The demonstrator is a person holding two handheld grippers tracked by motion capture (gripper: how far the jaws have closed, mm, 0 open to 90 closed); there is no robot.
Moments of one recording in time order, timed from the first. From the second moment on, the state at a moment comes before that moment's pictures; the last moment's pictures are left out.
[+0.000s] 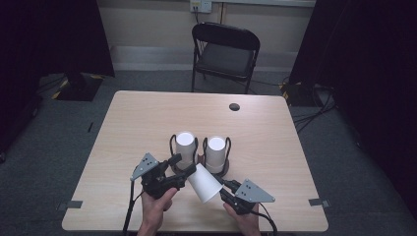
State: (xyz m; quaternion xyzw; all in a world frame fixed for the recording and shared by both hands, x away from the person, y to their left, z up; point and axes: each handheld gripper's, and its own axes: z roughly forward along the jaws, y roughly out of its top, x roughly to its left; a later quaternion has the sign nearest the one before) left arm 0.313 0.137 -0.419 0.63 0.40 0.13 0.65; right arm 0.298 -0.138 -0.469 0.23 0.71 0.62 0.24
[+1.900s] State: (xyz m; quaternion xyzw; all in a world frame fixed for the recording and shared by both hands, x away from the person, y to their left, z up) left arm 0.297 0.110 -0.451 0.79 0.25 0.24 0.50; right arm 0.322 -0.161 -0.442 0.29 0.83 0.45 0.14
